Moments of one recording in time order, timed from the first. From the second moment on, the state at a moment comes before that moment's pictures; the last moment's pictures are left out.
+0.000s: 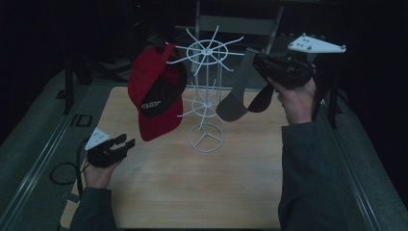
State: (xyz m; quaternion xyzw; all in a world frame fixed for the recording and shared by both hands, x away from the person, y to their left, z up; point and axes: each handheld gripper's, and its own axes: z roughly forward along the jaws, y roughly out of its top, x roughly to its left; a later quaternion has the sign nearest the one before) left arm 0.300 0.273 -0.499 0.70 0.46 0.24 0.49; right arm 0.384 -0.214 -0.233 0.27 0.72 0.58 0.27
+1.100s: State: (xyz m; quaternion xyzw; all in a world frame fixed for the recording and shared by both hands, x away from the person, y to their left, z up) left arm 0.300 0.273 -0.499 0.70 0.46 0.24 0.49; right arm 0.395 -0.205 -0.234 0.28 0.72 0.57 0.27
